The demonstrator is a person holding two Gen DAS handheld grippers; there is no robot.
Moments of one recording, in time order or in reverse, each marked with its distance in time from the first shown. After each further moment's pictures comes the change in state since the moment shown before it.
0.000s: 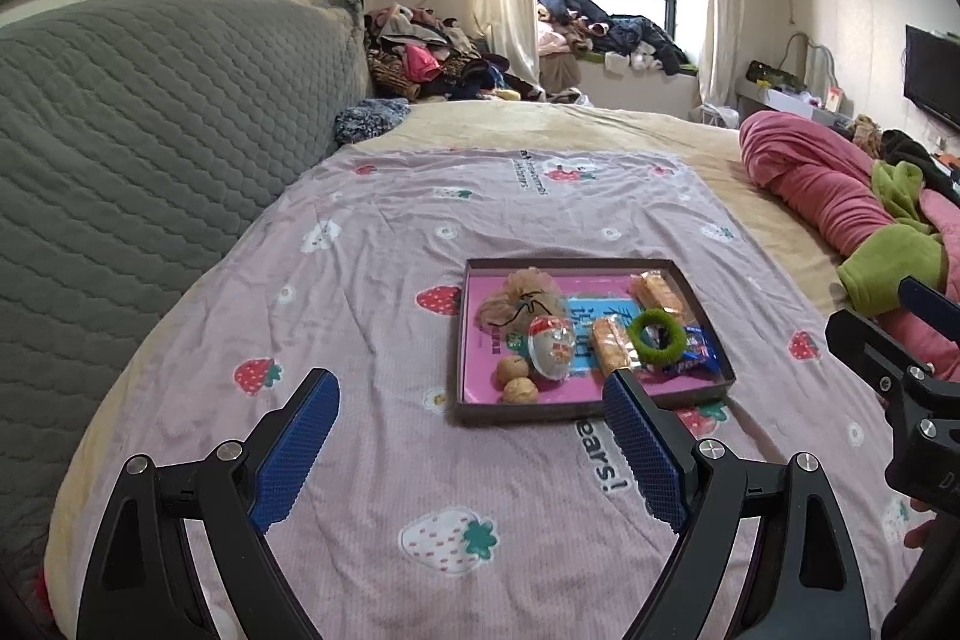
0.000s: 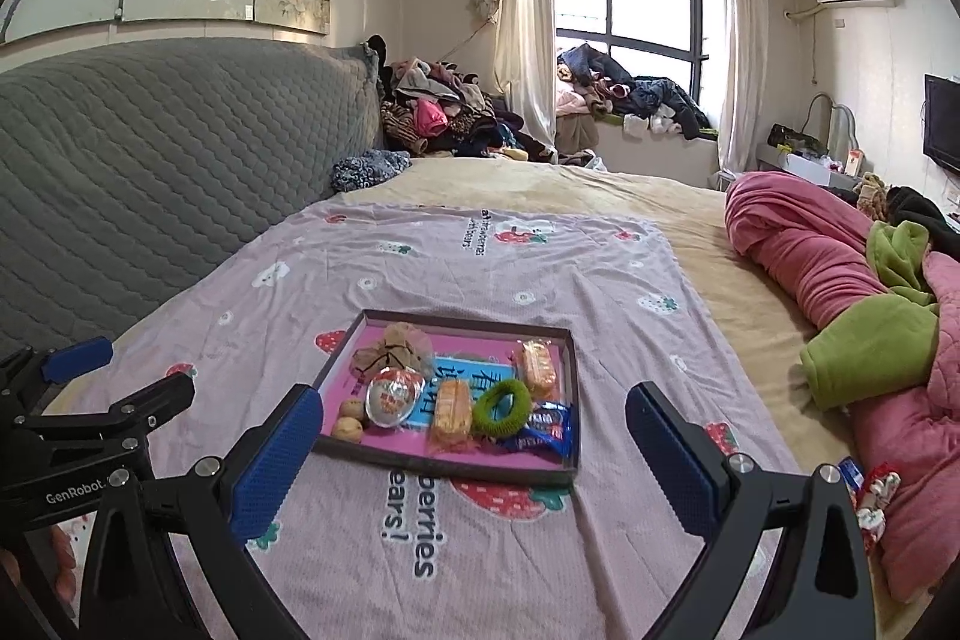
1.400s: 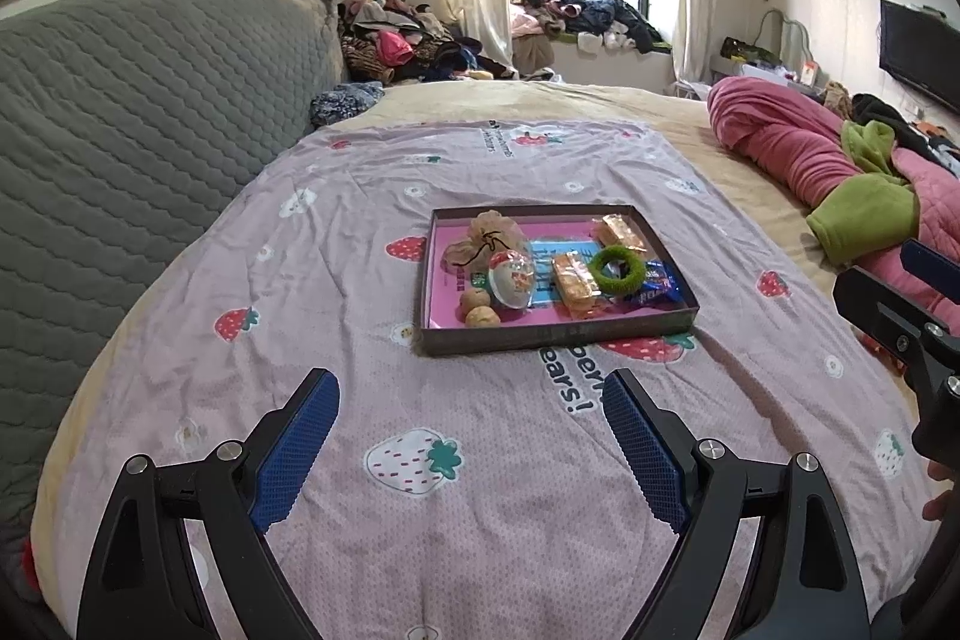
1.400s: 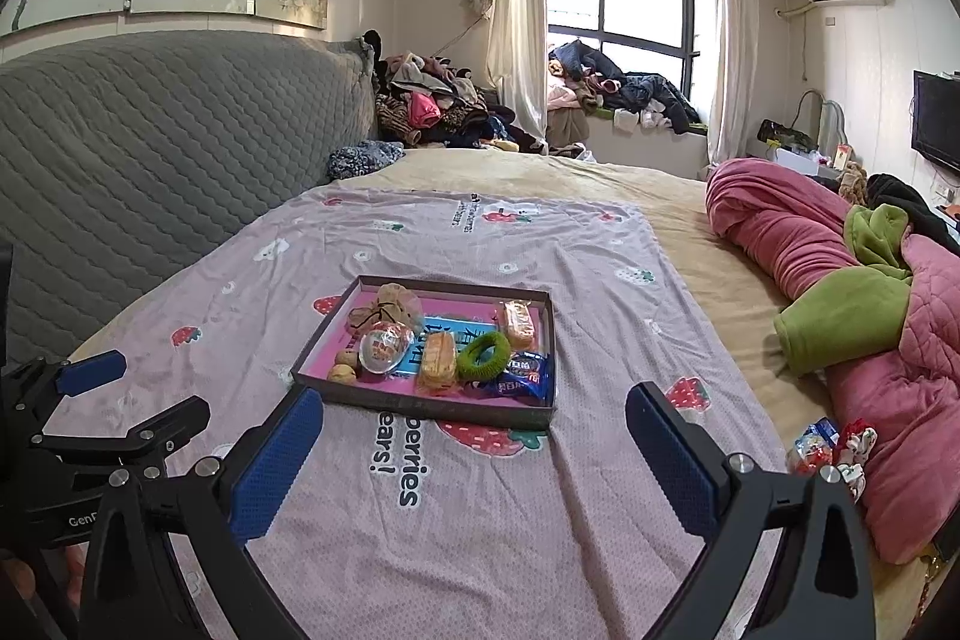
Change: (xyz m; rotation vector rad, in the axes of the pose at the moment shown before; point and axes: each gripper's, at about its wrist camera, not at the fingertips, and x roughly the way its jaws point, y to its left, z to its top) left arm -0.023 -0.025 -0.056 0.047 0.035 -0.037; right arm -0.042 -0.010 -0.042 -0.001 0.009 -0.018
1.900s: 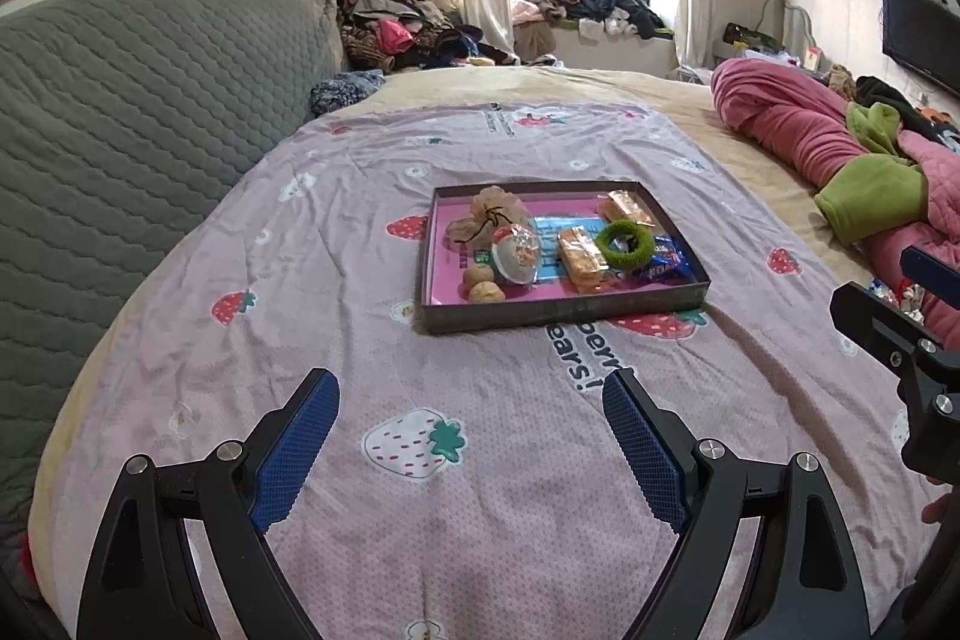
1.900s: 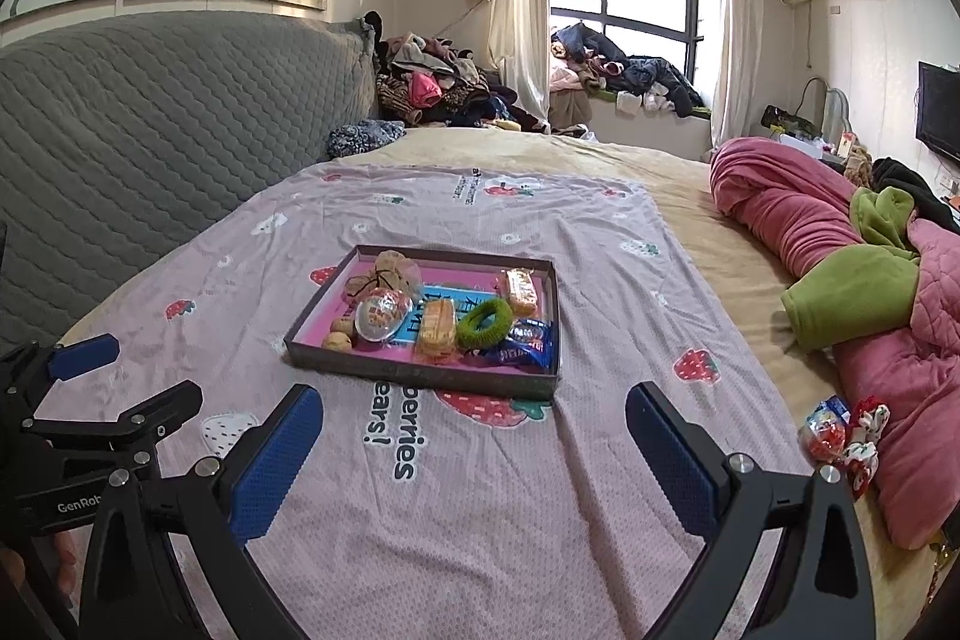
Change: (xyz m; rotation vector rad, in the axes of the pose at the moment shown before) left arm 0.014 -0.002 -0.016 0.011 0.026 0.005; right arm 0.016 -0.001 -0.024 0.001 0.045 0.004
